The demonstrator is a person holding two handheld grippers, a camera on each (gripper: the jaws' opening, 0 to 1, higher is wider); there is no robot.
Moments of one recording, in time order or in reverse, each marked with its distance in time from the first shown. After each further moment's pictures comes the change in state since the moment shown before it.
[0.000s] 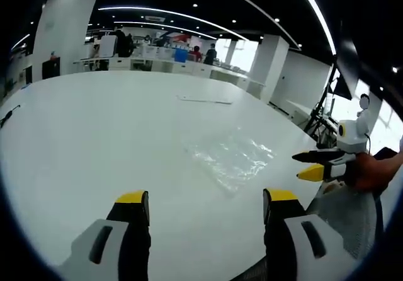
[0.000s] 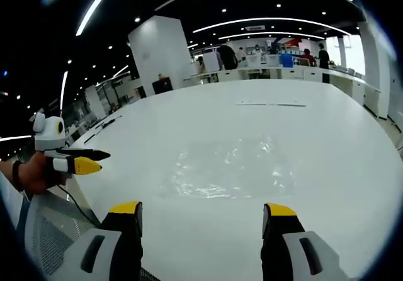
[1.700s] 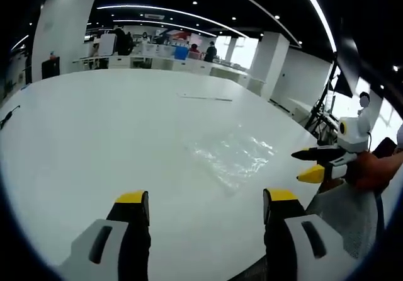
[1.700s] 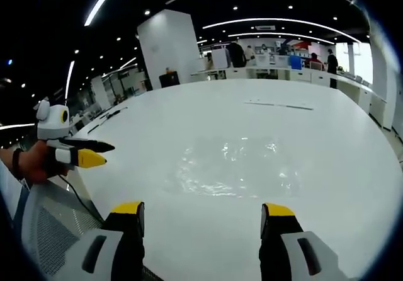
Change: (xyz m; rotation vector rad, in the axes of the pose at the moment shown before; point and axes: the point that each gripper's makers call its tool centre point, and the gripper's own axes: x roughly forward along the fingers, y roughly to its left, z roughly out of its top) left arm 0.001 -0.002 -0.003 0.007 0.022 0.004; right arm 0.005 0.007 -0.004 -0.053 0.026 0.021
